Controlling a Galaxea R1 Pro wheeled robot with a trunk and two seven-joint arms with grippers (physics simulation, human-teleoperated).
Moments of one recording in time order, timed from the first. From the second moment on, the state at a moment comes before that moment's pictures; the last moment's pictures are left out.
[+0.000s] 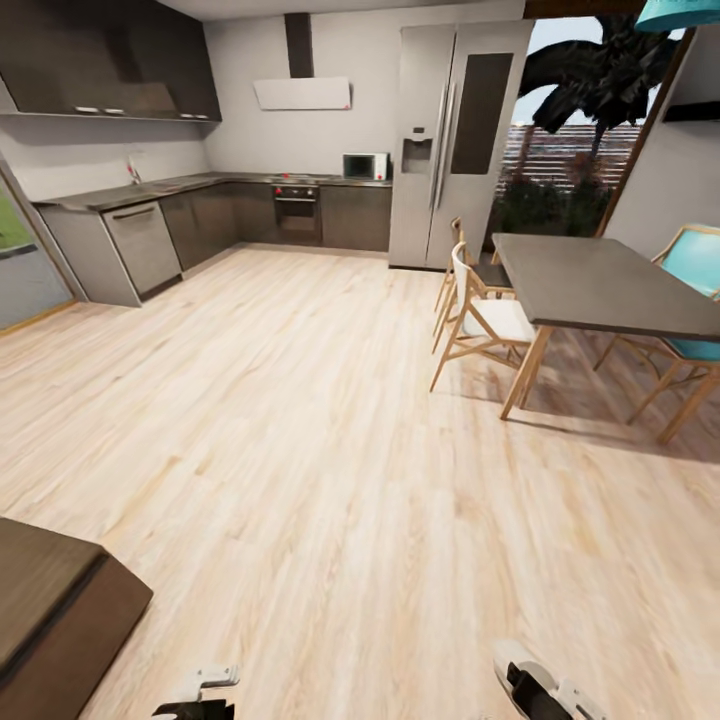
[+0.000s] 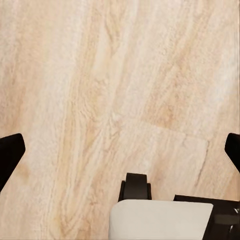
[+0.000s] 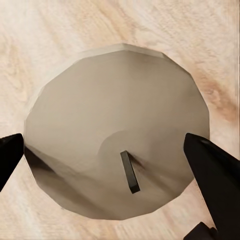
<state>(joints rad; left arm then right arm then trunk) -0.13 0.07 -0.11 -0.91 0.18 0.46 0.18 -0.46 -0.07 -0.19 -0.09 -0.60 -0.27 0.03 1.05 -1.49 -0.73</state>
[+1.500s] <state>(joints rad) -0.13 0.07 -0.11 -0.91 0.18 0.45 0.18 -0.46 -0.07 -0.19 -0.09 -0.60 -0.27 0.03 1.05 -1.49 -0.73</state>
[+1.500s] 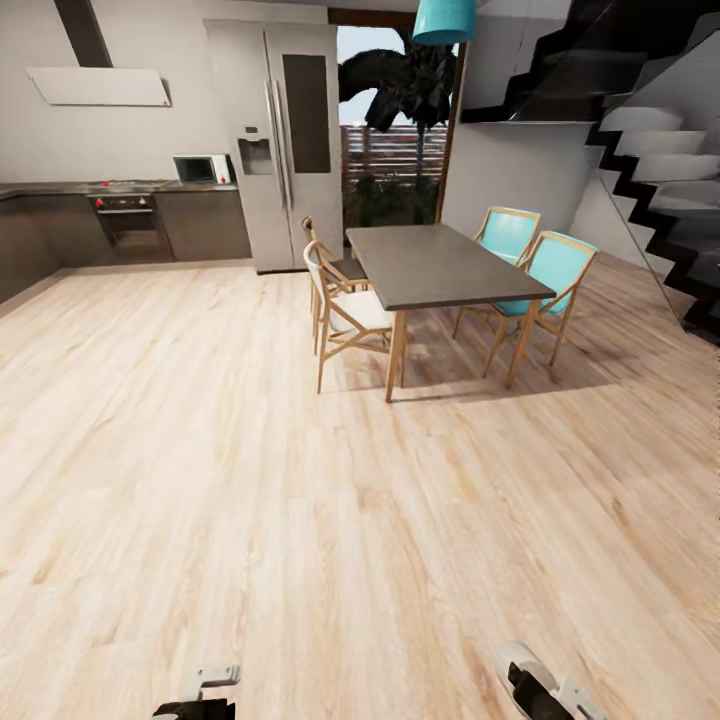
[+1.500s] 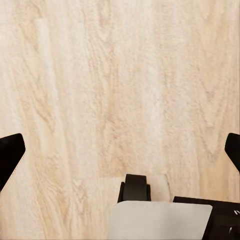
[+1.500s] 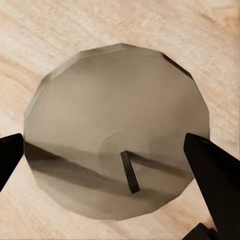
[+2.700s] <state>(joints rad) -0.13 0.07 -0.11 -0.91 0.18 0.45 0.18 -0.46 -0.07 -0.19 -0.09 -0.61 -0.27 0.03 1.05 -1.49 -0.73</state>
